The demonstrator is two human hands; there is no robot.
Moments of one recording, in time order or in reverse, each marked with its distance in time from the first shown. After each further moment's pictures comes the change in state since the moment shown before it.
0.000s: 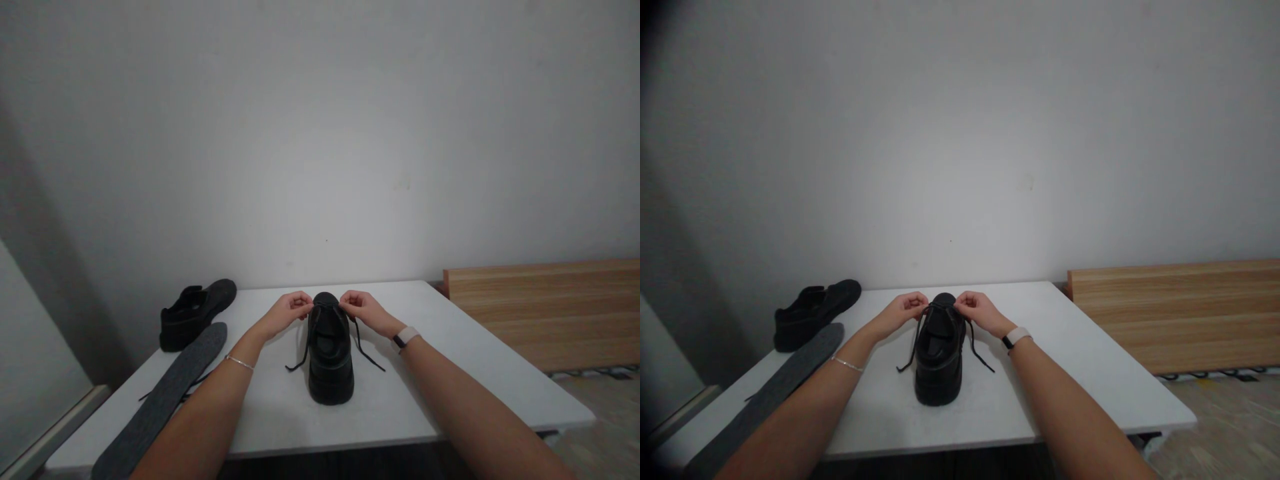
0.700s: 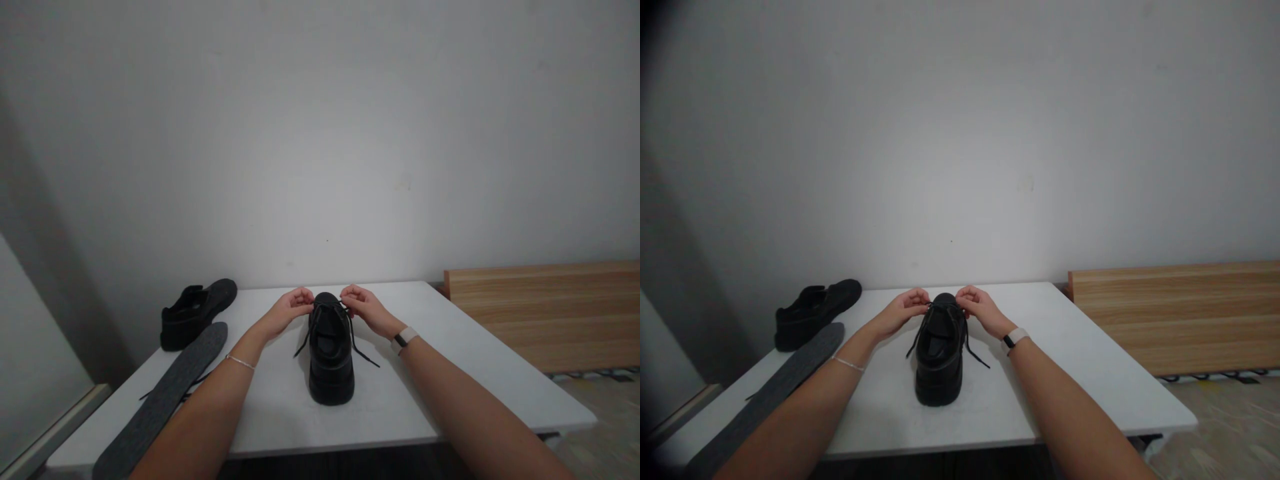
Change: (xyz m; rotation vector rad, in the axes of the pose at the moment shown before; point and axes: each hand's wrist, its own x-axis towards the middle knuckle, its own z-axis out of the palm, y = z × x) left_hand 0.001 -0.001 0.002 -0.150 -0.012 0.047; right_hand 0.003 0.006 0.000 0.226 0.057 -0.032
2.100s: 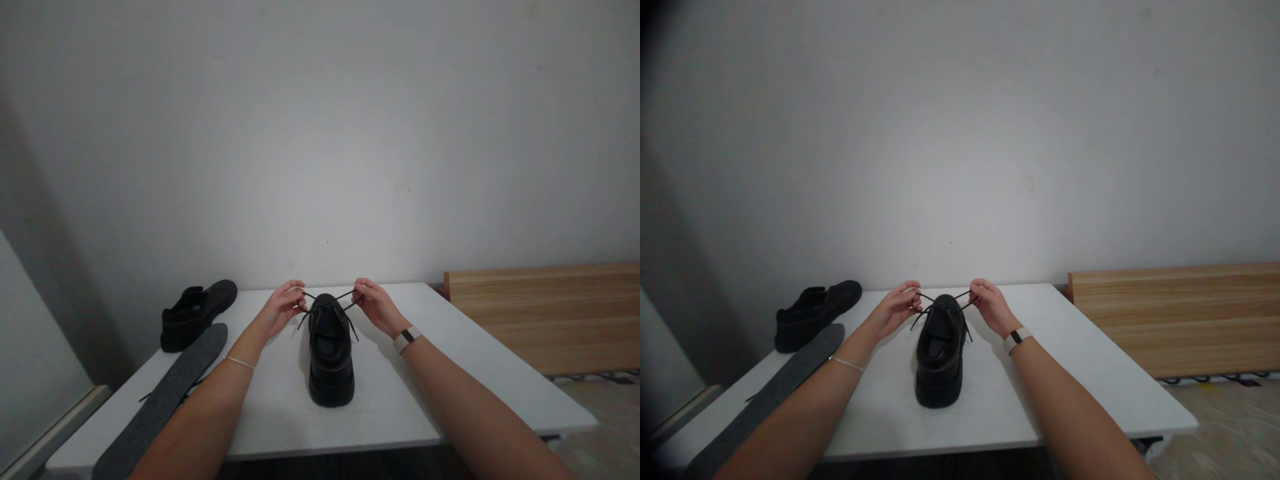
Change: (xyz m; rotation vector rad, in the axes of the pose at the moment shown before) left_hand -0.005 0.015 -0.003 -0.464 0.132 -0.043; right_hand -0.001 -0.016 -0.006 0.299 0.214 -0.027
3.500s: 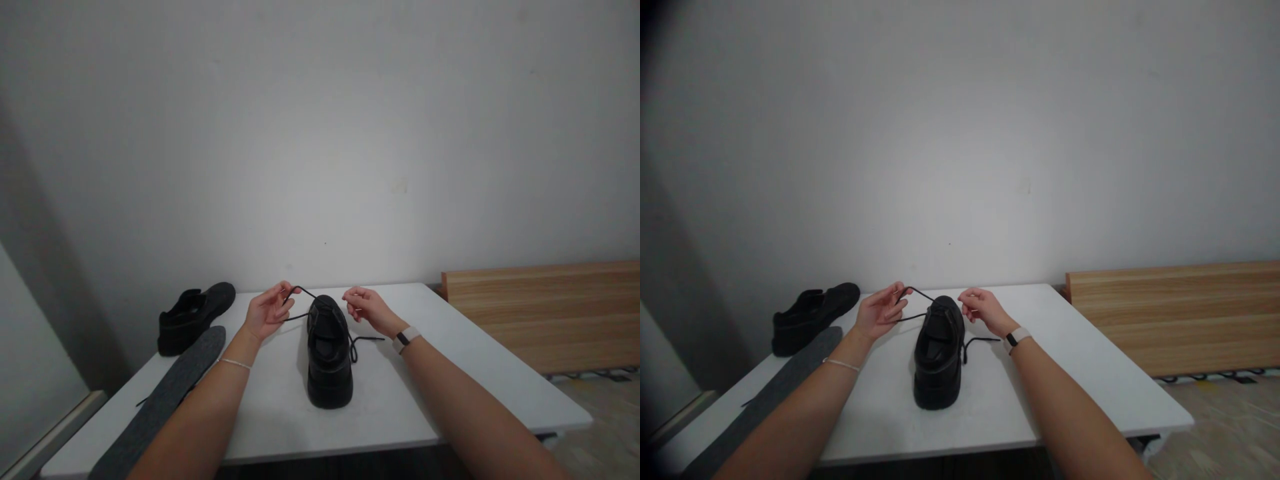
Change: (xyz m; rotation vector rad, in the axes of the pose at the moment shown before) left_hand -0.009 0.017 -0.011 -0.233 -0.131 -0.016; right_hand -0.002 0.006 -0.006 -0.258 -0.179 0.132
